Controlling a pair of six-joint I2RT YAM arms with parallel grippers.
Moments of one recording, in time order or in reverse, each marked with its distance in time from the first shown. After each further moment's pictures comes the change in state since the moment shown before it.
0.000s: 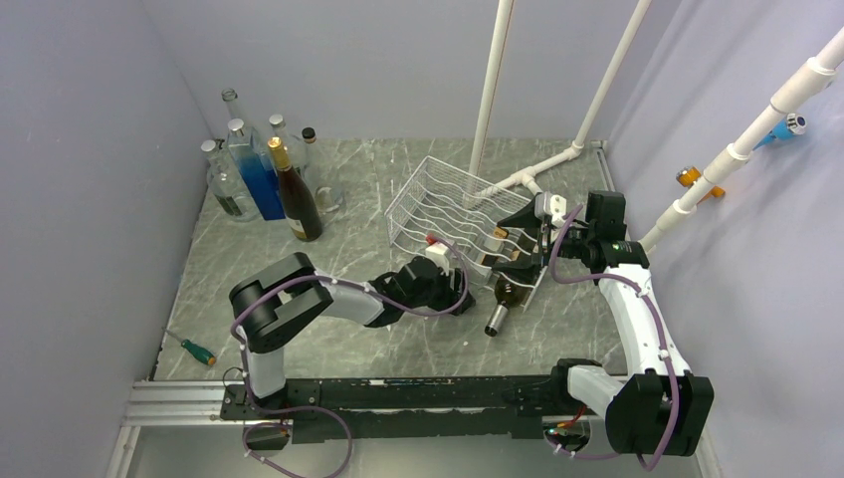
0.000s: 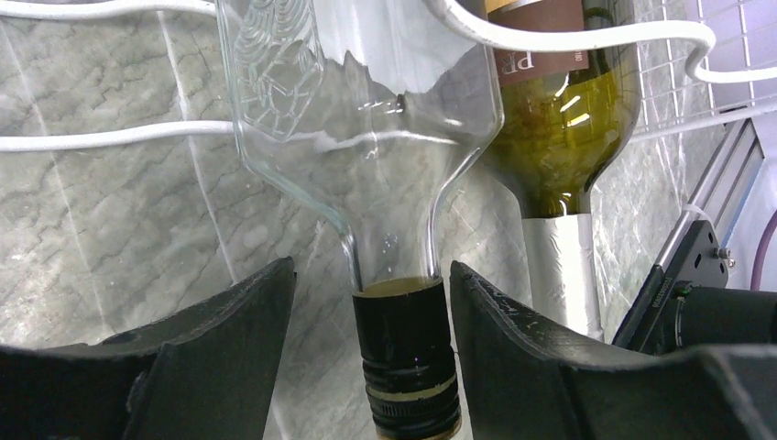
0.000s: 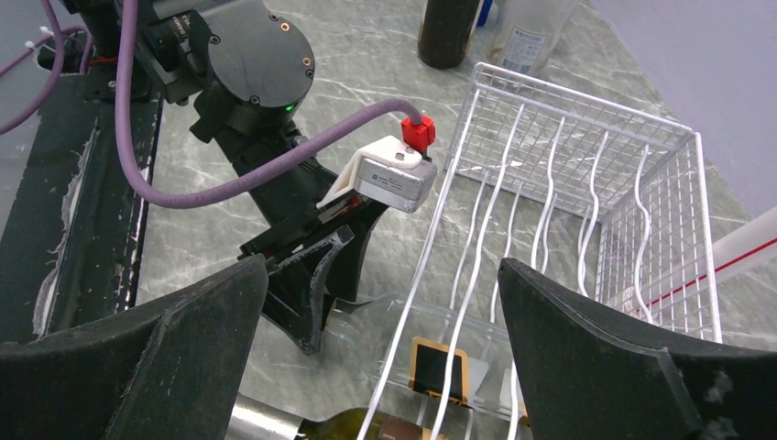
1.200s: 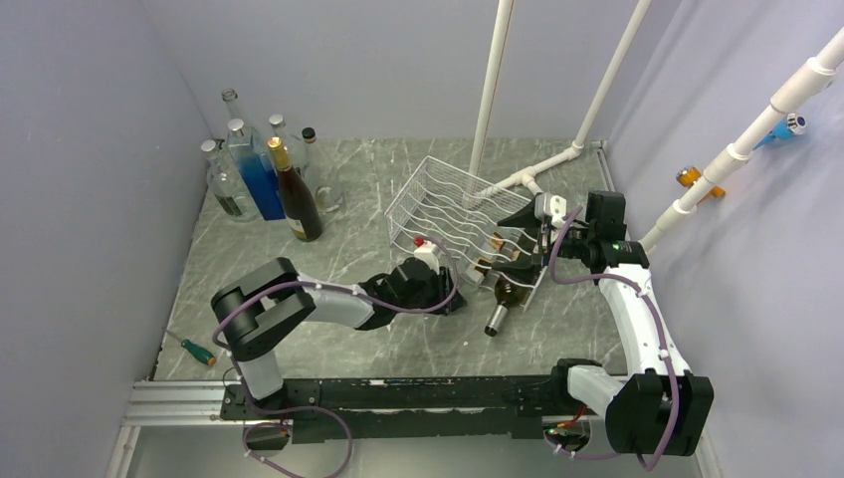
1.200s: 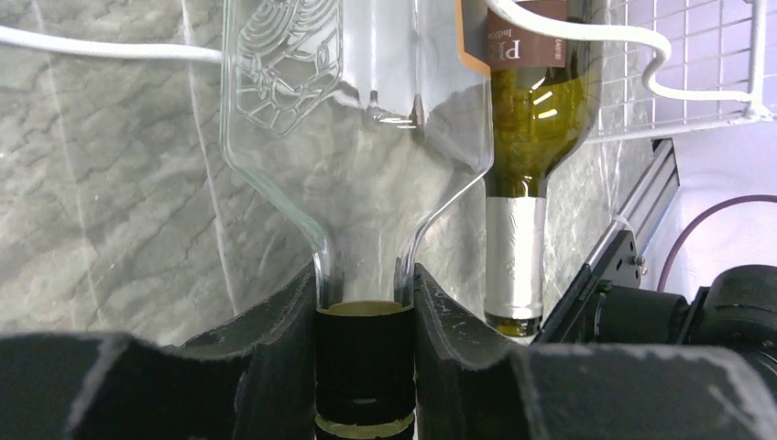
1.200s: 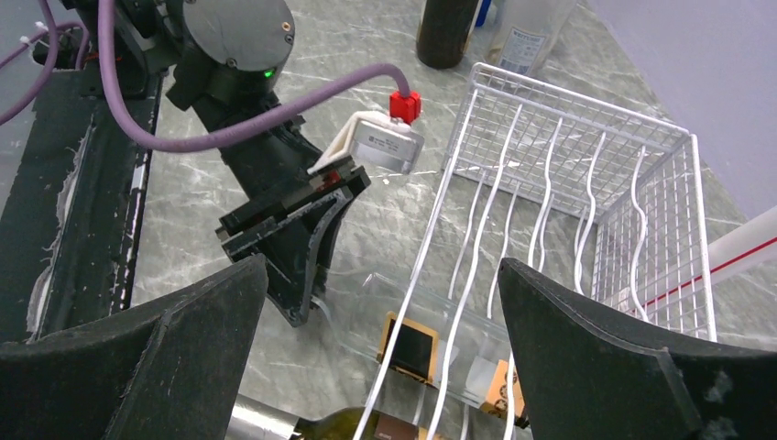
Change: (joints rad) left arm 0.001 -0.072 -0.043 -0.042 0.010 -0.184; right arm -0.001 0.001 0.000 -0.003 0.000 -0.015
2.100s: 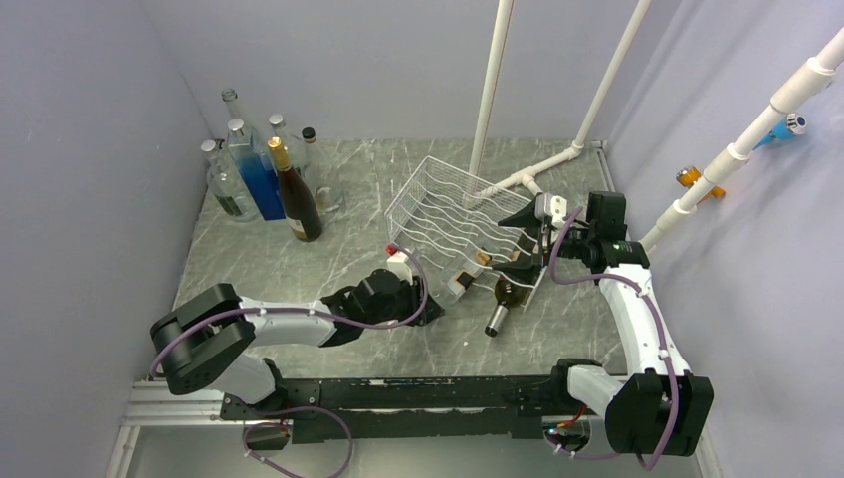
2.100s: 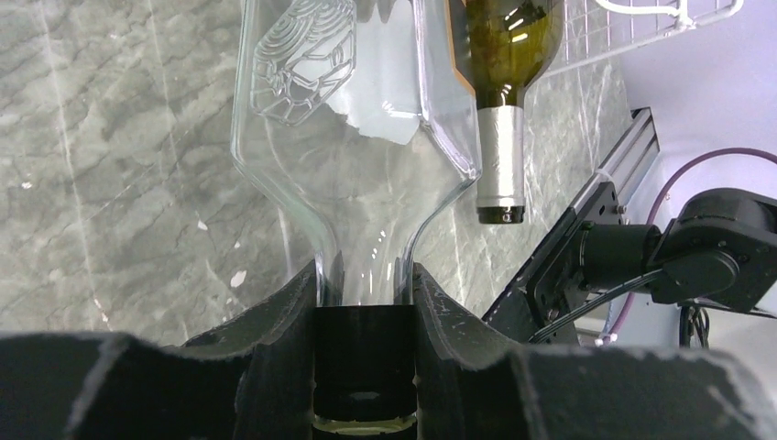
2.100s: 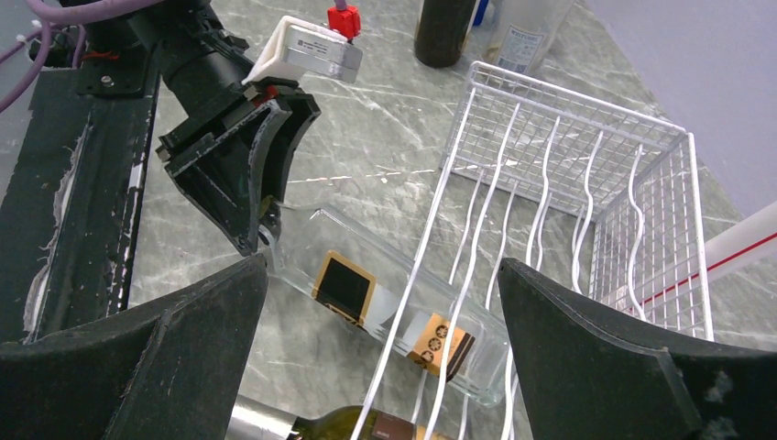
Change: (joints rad) left arm -0.001 -0.311 -0.219 -0.056 -0.011 0.013; right arm -0.005 0.000 0.000 -0.005 0.000 -0.008
